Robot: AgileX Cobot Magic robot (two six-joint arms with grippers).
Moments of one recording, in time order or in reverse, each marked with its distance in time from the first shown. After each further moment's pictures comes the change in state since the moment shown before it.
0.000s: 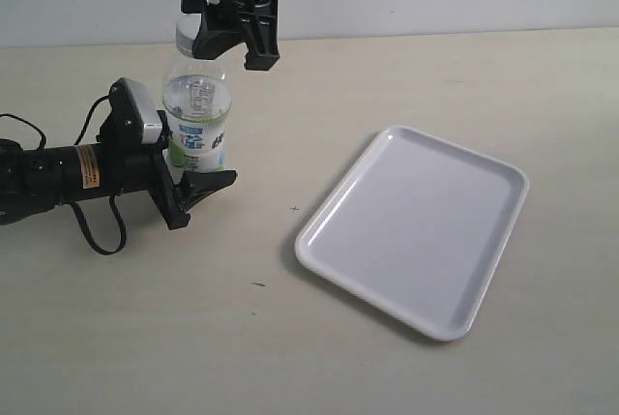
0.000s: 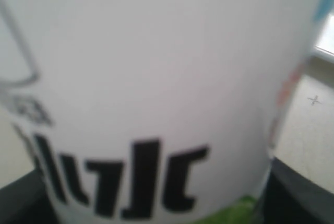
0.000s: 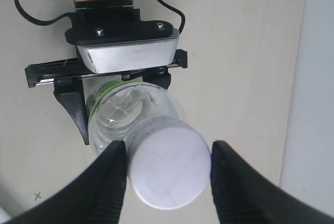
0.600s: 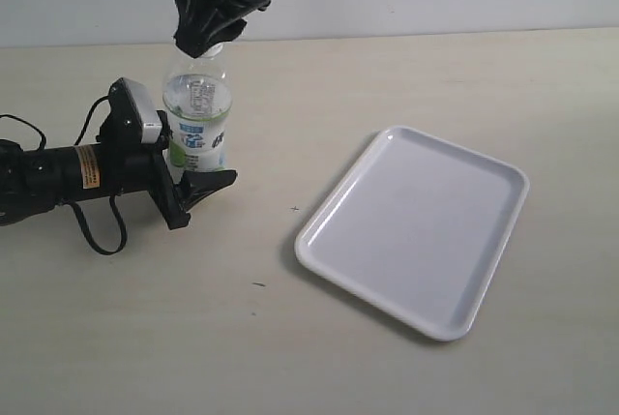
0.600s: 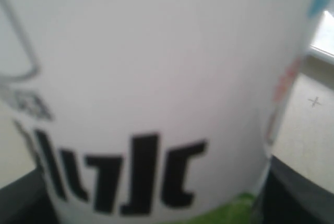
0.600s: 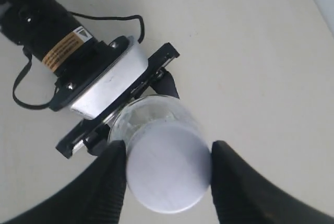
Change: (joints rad) left arm 0.000 0.002 0.000 -0.002 -0.005 -0.001; right arm 0.000 0.002 0.006 -0.006 -0.021 0.624
